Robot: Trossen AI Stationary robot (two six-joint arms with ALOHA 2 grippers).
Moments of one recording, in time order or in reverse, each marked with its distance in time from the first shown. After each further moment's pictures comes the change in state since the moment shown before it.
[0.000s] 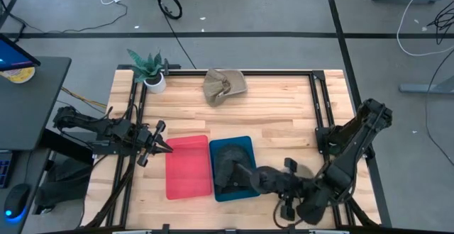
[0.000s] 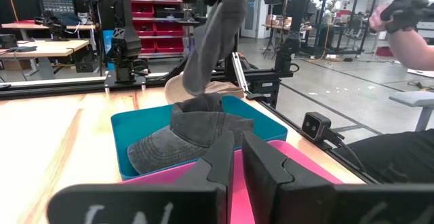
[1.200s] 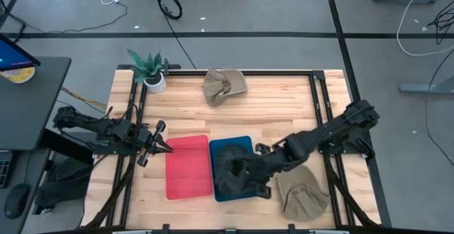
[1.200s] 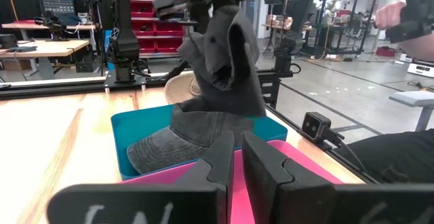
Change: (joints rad) left arm 0.000 0.000 0.000 0.000 0.000 0.000; right arm -0.393 0.119 0.093 -0.032 -0.584 -0.276
